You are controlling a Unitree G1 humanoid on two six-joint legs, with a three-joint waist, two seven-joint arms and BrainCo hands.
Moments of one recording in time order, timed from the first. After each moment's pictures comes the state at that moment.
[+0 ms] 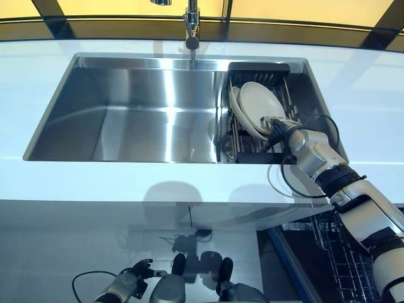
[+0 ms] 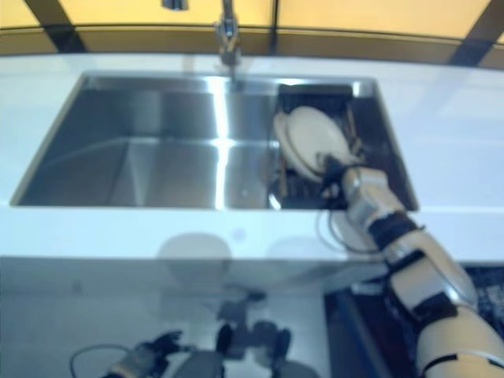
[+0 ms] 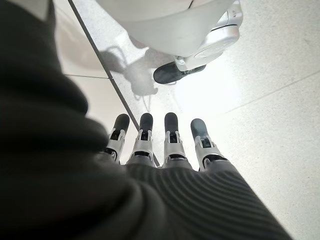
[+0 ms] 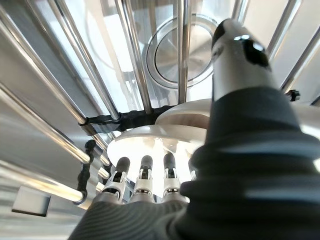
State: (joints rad) left arm -0.12 0.33 -0.47 1.10 -0.05 0.05 -0.04; right arm -0.98 -0.63 0.65 0.68 -0.40 0.30 0.21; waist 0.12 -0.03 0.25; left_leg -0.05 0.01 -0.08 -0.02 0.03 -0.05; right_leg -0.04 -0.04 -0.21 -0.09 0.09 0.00
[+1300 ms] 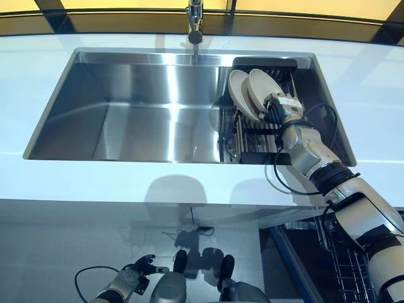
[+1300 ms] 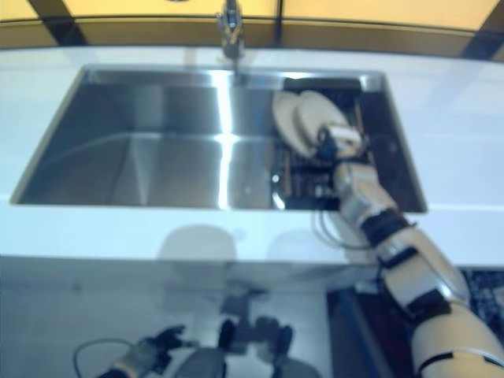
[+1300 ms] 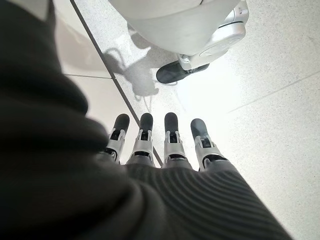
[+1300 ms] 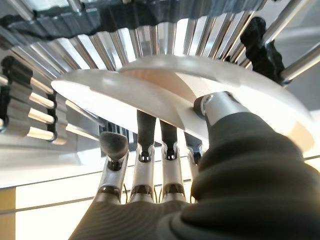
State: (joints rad) left arm -0.14 0.33 -0.48 1.09 -0.05 0.03 -0.04; right arm -1.00 -0.60 0.64 0.67 -0.40 0.25 -0.19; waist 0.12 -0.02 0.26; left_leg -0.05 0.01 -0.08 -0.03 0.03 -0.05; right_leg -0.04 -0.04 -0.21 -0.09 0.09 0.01
